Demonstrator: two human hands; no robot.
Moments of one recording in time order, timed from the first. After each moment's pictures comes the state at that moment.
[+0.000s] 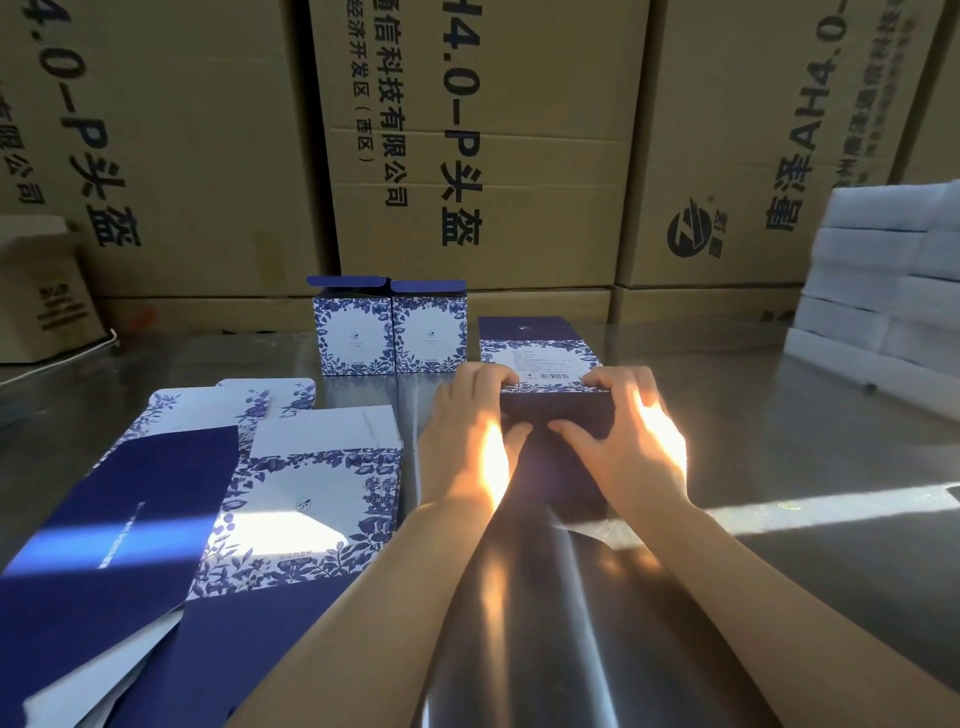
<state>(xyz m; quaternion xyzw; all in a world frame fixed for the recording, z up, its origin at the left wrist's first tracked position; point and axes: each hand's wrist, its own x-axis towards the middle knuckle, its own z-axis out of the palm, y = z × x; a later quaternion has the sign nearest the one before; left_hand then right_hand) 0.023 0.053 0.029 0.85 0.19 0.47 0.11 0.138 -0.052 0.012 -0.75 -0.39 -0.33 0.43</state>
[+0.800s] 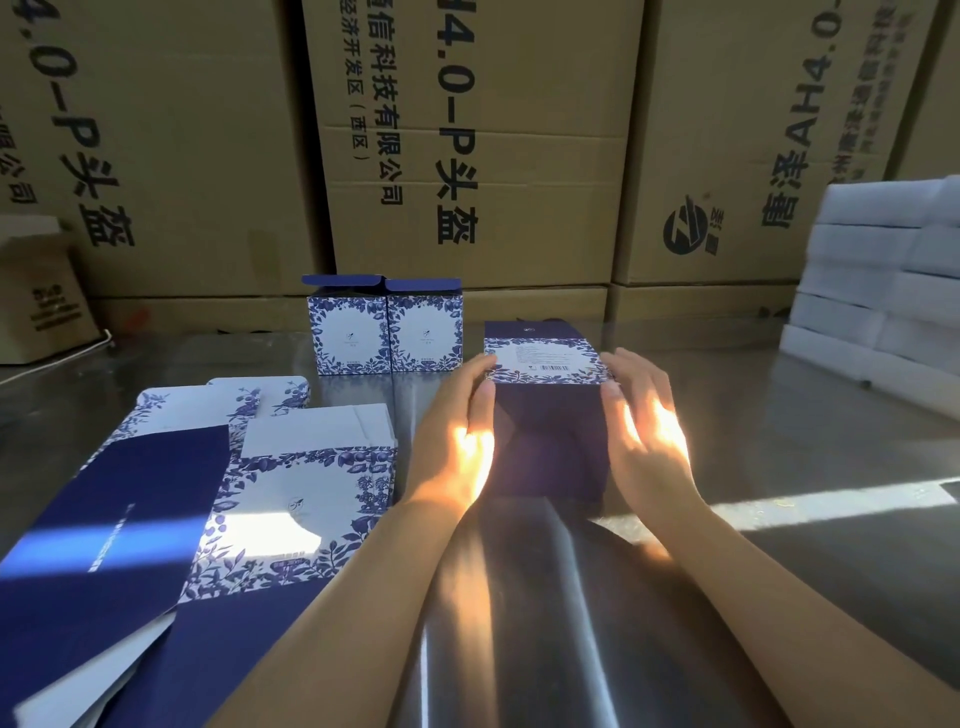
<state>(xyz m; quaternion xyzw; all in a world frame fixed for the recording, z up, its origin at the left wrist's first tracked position) 0.024 0.069 0.025 0.79 0.14 0.46 0.38 0.139 -0.065 0.014 -0.69 -0.39 -0.19 0.58</state>
